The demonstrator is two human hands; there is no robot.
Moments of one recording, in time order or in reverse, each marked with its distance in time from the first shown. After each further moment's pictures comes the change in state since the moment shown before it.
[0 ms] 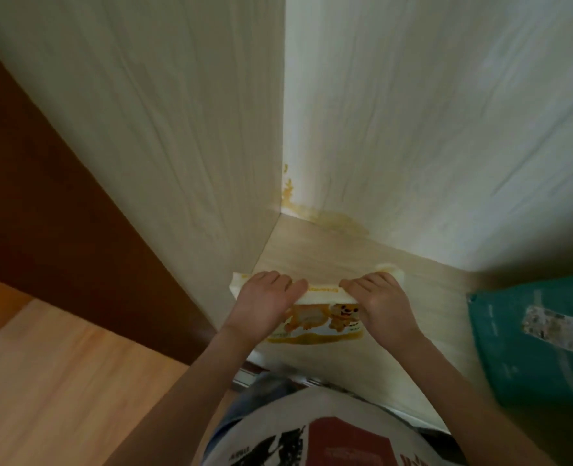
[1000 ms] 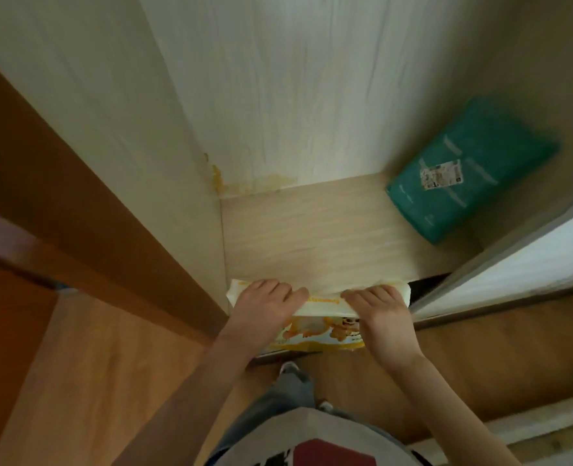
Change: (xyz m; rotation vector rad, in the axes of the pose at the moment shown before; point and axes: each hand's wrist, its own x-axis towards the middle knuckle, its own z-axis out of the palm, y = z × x) left_hand -0.120 0.009 -0.076 -0.039 -0.057 0.567; right_hand -0.130 -0.223 -0.081 -0.114 0.082 0.595
